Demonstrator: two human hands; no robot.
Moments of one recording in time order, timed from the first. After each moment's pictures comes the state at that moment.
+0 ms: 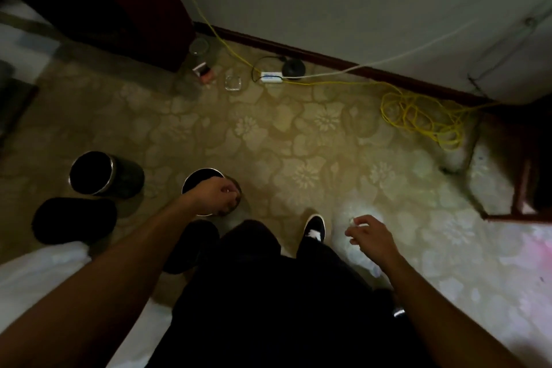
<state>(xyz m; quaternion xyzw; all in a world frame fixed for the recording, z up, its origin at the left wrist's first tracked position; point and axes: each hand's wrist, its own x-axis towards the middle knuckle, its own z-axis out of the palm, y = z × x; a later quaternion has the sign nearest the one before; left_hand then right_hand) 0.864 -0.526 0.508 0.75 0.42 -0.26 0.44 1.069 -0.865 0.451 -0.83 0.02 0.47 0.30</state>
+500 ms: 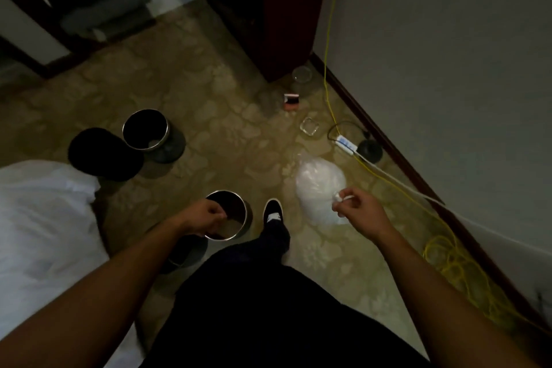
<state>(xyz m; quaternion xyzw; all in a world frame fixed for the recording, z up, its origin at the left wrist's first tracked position) 0.812 -0.374 0.480 0.55 0.63 -0.13 0.53 1.196 -0.443 0.517 -0.76 -0.39 0.48 0.20</state>
